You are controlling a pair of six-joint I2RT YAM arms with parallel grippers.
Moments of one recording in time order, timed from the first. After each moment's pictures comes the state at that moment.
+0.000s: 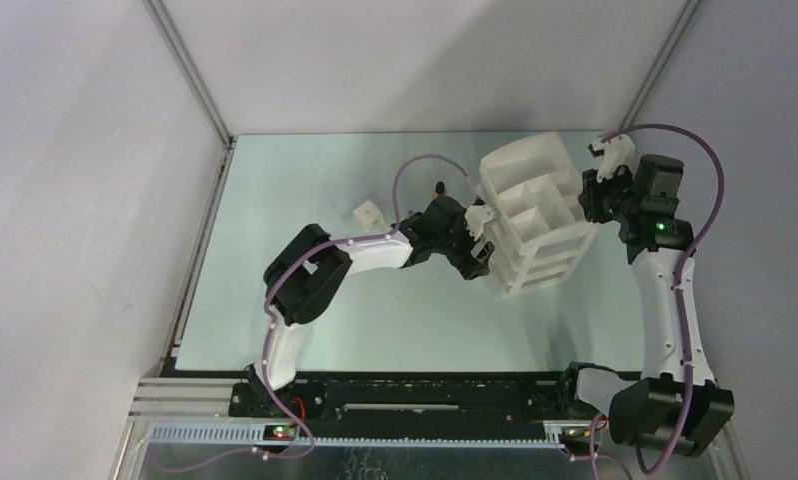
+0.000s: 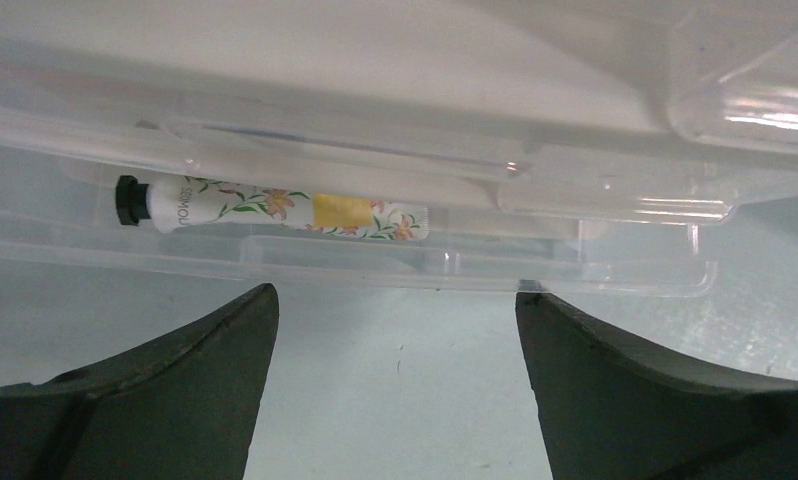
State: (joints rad) left arm -0.84 2.06 1.36 0.08 0.36 0.05; right arm -0.17 1.13 1.15 -0.56 -0.33 -0.38
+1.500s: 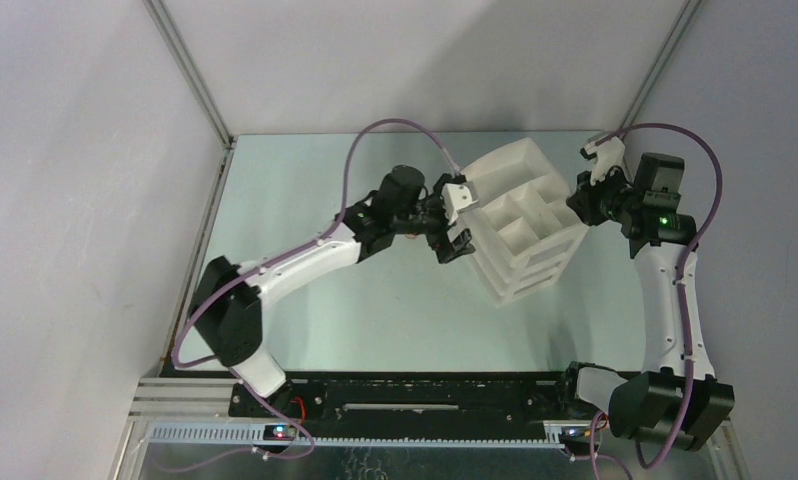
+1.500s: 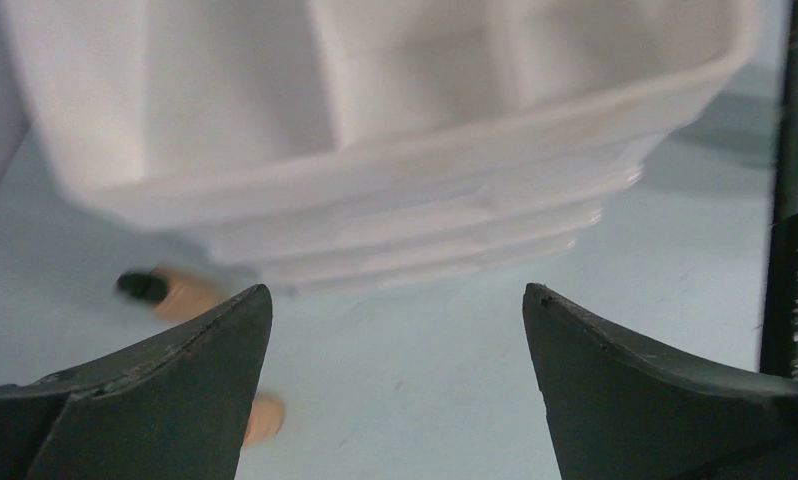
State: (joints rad) left arm -0.78 1.61 1.29 -0.12 0.43 0.33; right arm -0.18 1.16 1.19 -0.64 -0.53 -0.46
